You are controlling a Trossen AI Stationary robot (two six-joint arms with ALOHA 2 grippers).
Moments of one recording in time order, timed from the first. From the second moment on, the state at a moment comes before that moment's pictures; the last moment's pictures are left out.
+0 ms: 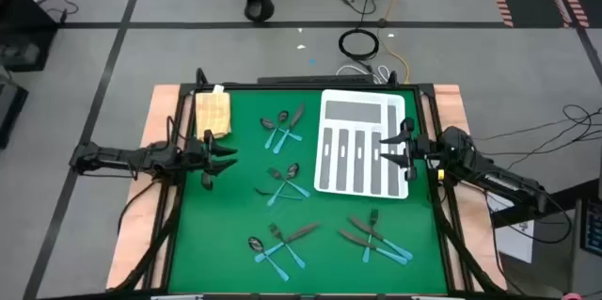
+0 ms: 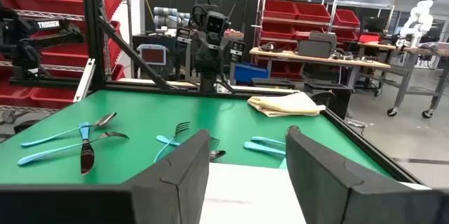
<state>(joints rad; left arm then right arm) -0.10 0.07 0.00 0.09 -0.19 -0.15 -0.47 0.03 0.01 0.08 -0.45 -0.04</state>
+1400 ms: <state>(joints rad) -0.10 0.07 0.01 0.09 -0.19 -0.15 -0.50 0.04 0.01 0.10 -0.27 -0.05</state>
